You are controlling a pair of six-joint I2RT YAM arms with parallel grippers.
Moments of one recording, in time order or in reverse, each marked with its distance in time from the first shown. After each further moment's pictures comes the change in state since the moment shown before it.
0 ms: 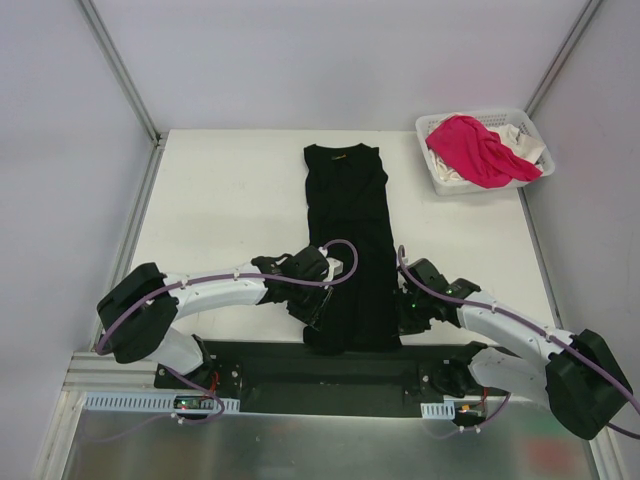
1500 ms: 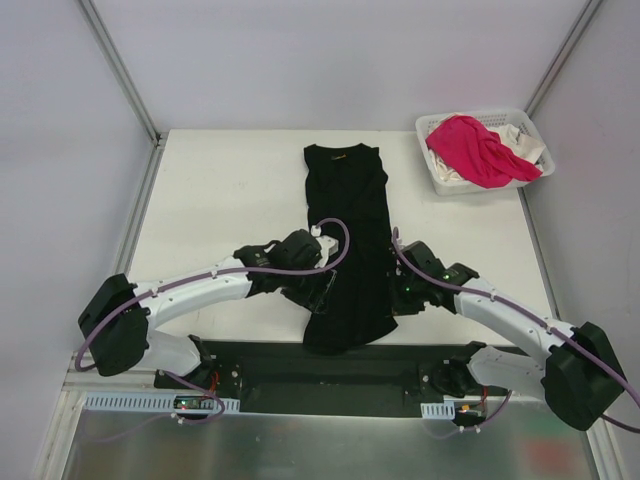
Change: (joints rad) left arm 0.048 -0.103 0.095 -0.074 -0.114 0.062; right arm 0.001 0.064 0.159 -0.016 0.054 -0.055
